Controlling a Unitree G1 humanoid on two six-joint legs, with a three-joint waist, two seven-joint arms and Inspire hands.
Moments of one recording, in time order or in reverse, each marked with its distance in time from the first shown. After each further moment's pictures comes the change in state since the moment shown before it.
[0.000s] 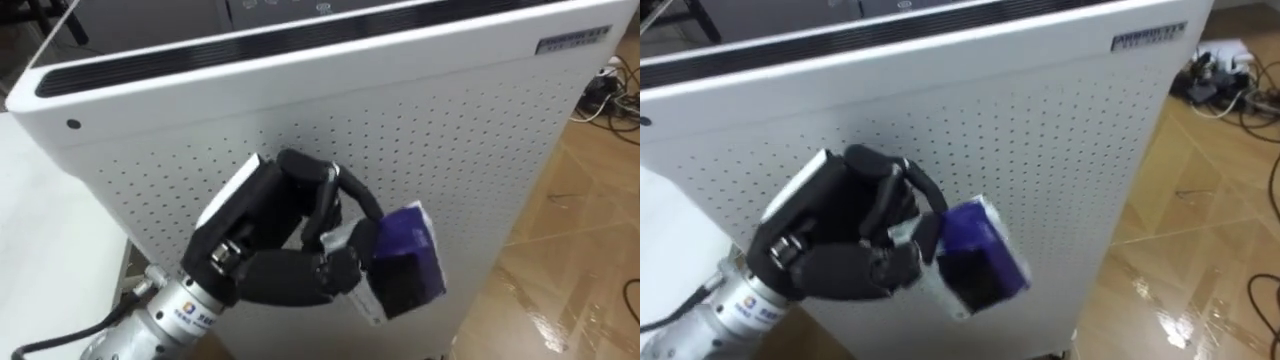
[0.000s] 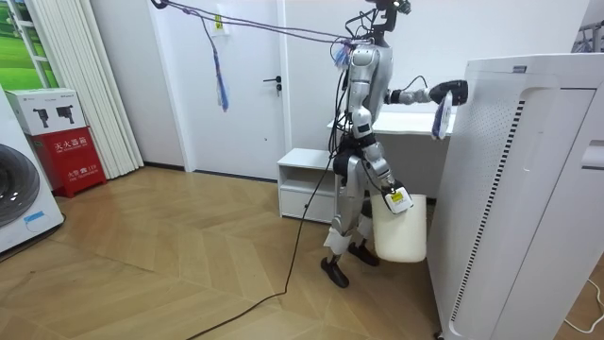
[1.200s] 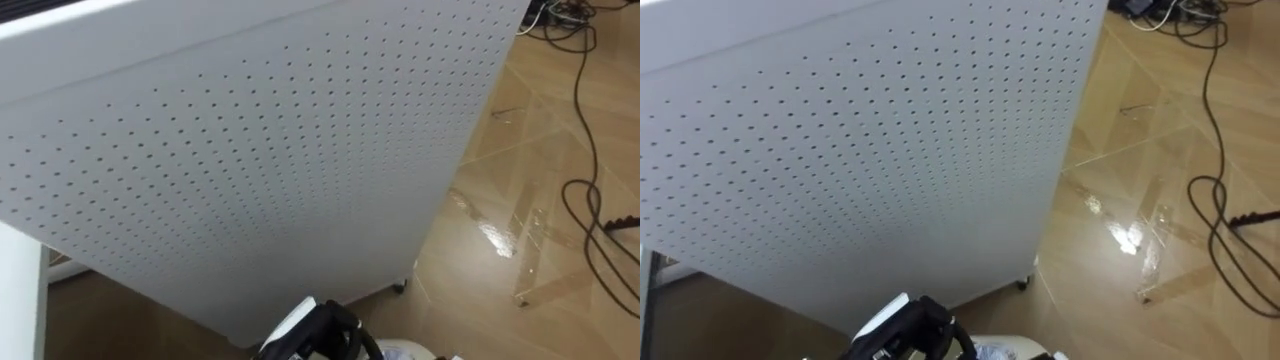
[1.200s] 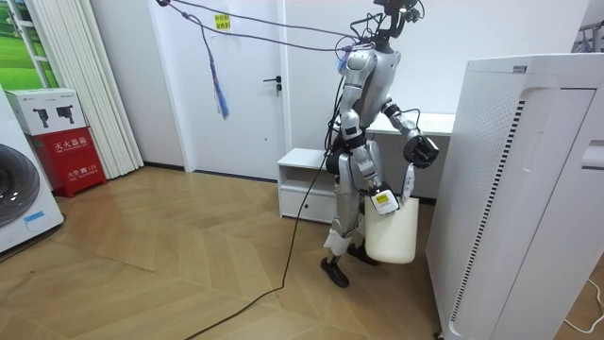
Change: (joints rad) left arm 0.037 -0.062 -0.278 0.523 0.346 -0.059 0.254; right arm -0.032 0.034 -0.050 -0.074 -0.035 -0.003 -0.022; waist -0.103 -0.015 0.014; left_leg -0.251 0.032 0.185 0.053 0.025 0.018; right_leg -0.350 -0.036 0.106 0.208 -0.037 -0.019
